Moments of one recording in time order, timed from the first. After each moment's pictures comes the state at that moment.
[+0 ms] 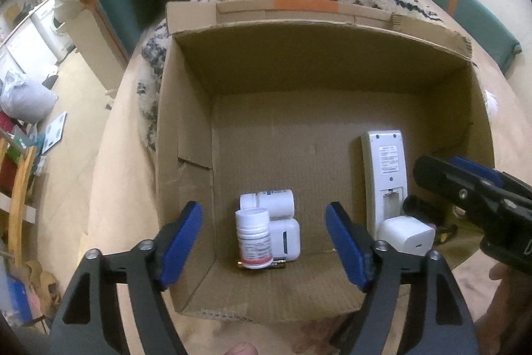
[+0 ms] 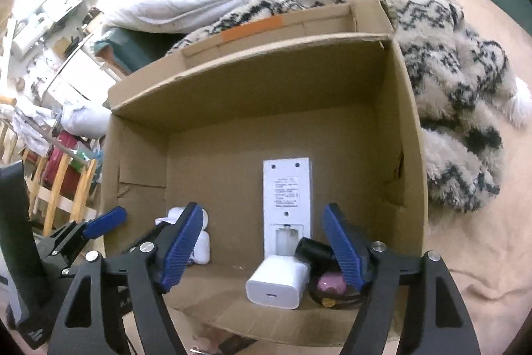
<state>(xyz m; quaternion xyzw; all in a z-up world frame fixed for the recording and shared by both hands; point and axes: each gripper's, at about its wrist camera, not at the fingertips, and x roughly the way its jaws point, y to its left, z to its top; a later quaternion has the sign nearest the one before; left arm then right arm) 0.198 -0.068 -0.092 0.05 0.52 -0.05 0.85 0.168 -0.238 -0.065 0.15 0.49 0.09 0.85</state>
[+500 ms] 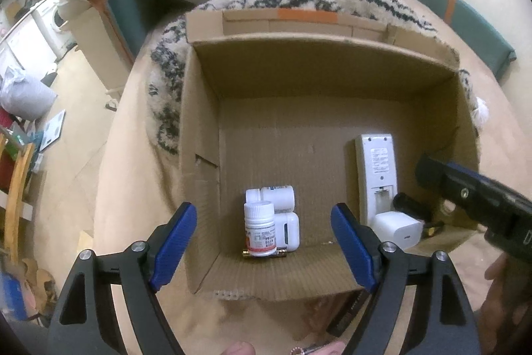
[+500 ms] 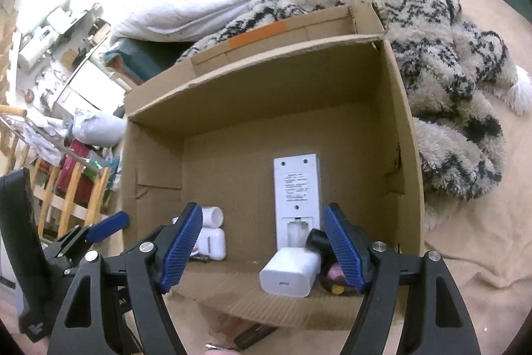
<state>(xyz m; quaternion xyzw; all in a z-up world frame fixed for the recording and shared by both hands) 0.185 -0.056 -0.073 0.03 0.51 -0.05 0.86 0.147 -0.243 -0.053 0.17 0.48 0.10 0.86</state>
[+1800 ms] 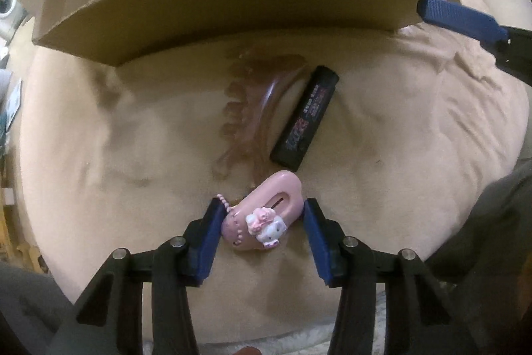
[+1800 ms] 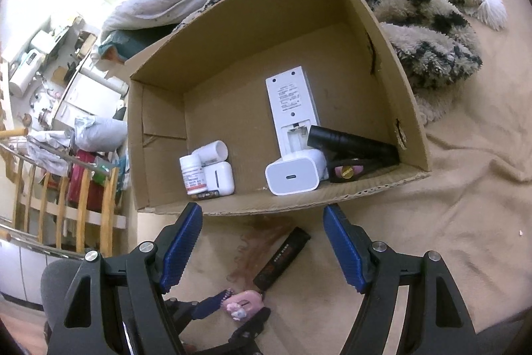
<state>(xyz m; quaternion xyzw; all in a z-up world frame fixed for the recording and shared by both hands) 0.065 -0.099 -0.173 0.07 0.66 -0.13 0.74 0.087 -0.239 -0.079 0.24 0.52 0.08 0.82</state>
